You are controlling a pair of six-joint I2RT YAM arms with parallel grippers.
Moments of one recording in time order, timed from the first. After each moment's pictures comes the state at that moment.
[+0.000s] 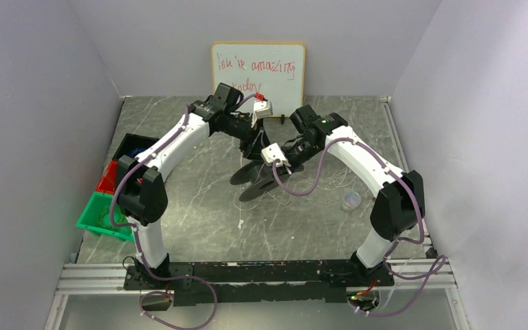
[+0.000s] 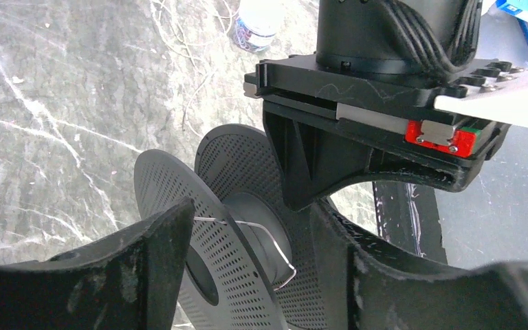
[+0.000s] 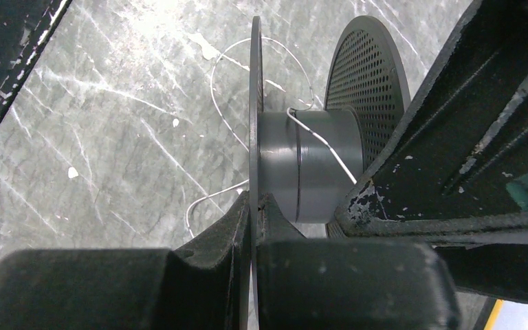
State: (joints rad) left arm -0.50 1.86 1.72 -0.74 1.06 0.48; right arm 0.51 1.67 1.50 -1.13 -0.85 -1.52
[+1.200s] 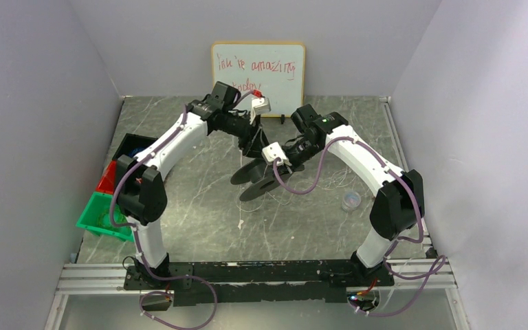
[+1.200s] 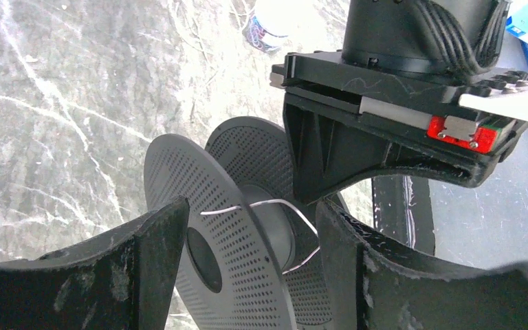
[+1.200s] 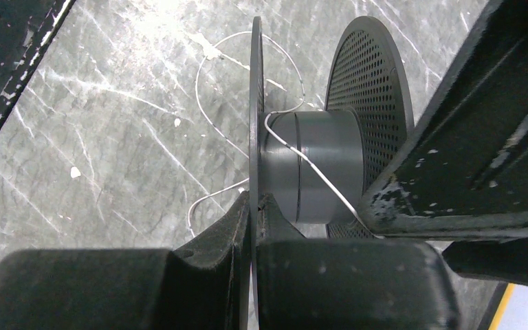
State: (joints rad) left arm -0.49 1.87 1.72 -0.72 1.04 0.41; right arm 0.50 1.68 1.51 -1.14 -0.86 -1.53
